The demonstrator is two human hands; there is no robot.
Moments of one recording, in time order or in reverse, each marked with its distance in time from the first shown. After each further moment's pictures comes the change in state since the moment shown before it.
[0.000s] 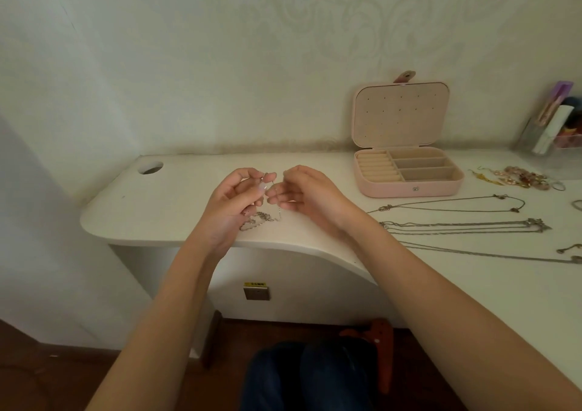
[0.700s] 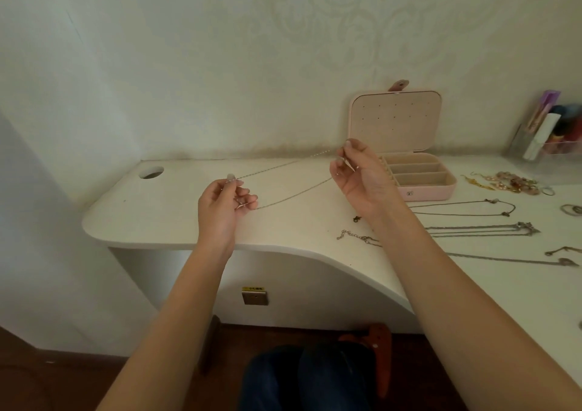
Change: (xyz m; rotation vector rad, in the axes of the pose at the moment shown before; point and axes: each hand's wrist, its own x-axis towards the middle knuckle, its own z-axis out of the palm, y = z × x) left_hand 0.004 -0.002 0.009 -0.109 0.420 0.006; right_hand -0.006 -0.025 -0.054 0.631 0.301 -0.241
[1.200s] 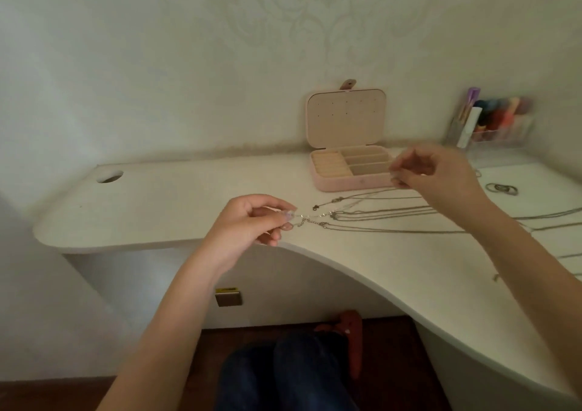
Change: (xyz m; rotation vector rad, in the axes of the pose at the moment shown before) left_hand -0.071 0.016 0.041 0.435 -0.603 -0.160; right_hand -0.099 -0.115 -0.060 -1.441 0.145 -0.411
